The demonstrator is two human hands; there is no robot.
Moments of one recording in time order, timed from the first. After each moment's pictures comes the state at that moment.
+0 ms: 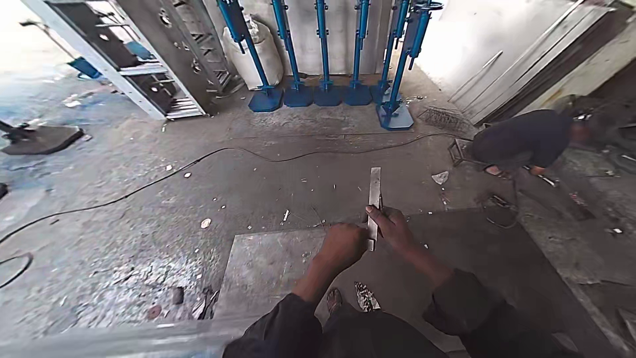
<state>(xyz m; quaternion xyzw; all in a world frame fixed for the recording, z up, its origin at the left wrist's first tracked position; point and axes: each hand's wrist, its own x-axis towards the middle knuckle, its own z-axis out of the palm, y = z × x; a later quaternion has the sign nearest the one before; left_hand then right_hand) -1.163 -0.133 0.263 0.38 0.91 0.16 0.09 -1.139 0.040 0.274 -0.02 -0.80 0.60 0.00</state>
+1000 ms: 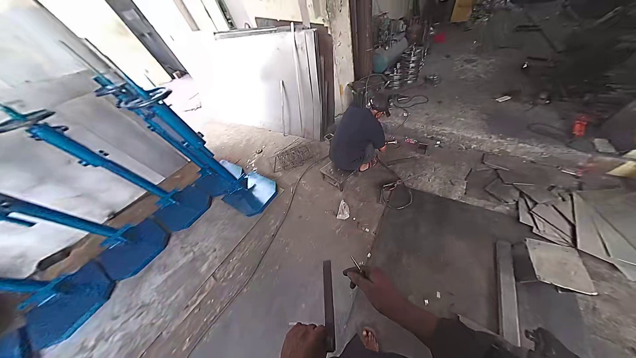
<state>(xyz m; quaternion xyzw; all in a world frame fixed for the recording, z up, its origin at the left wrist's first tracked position) -1.524 0.331 0.160 0.68 0.73 -0.03 0.05 -1.336 0.526 0.202 -0.37 -0.66 0.64 0.13</state>
